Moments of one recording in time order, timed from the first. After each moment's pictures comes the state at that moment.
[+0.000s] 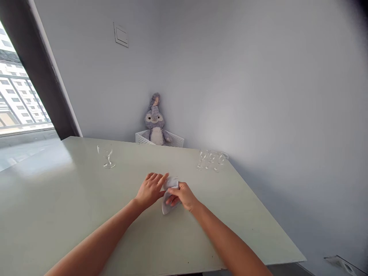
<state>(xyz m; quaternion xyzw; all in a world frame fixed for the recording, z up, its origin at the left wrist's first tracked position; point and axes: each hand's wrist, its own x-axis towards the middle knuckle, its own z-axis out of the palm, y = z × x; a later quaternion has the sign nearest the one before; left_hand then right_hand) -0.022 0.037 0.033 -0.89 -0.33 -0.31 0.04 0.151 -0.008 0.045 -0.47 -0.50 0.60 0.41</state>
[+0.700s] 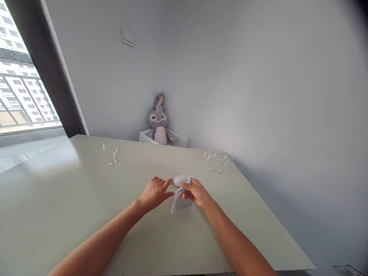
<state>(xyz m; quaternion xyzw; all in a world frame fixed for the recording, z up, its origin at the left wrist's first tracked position) -0.023 0.023 0.050 -0.88 -0.37 -0.28 -0.14 0.176 -0.011 0.065 -0.45 -0.47 0.62 0.43</state>
